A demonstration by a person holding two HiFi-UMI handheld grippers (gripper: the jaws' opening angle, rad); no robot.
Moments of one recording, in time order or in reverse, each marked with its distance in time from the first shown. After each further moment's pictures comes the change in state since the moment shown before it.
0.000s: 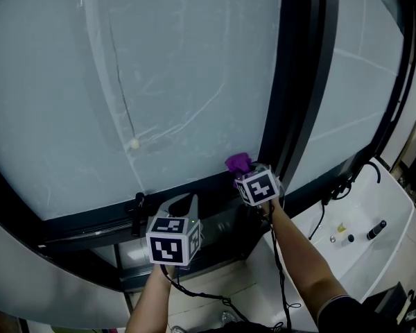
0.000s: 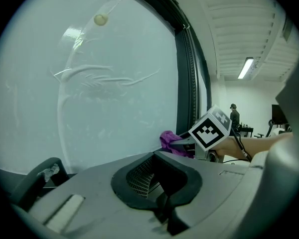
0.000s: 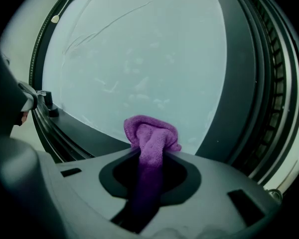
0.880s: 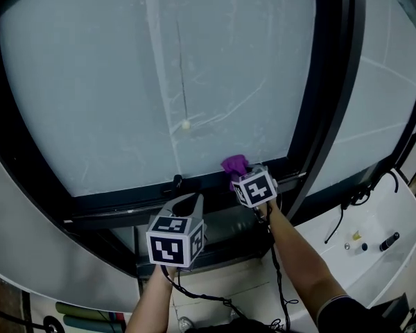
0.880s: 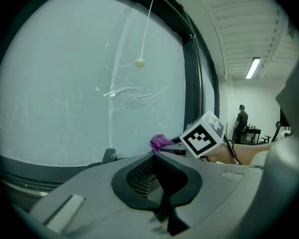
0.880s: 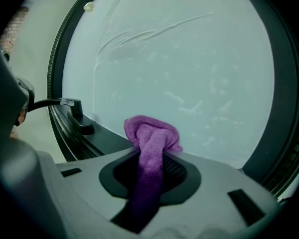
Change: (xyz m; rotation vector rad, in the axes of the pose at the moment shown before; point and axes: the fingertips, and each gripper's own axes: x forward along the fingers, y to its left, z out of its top) left arm -0.088 0.038 -0.006 -0.038 -0.003 0.096; right arm -0.006 0.122 0.037 -0.065 -0.050 0.162
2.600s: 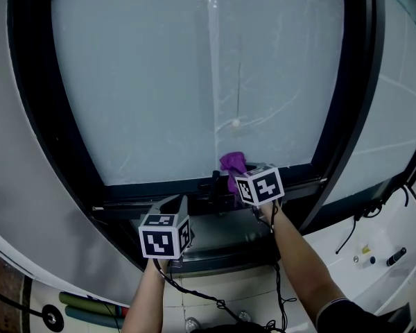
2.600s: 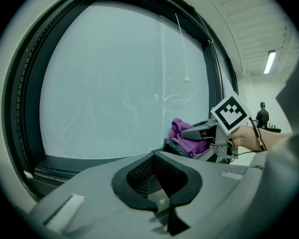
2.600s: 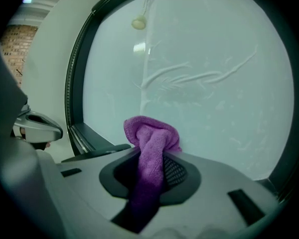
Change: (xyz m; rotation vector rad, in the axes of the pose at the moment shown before) left arm -0.088 0.113 -0.024 -0.048 -0.003 0.220; right arm -0.029 0.110 0.083 0.038 -0.146 0.172
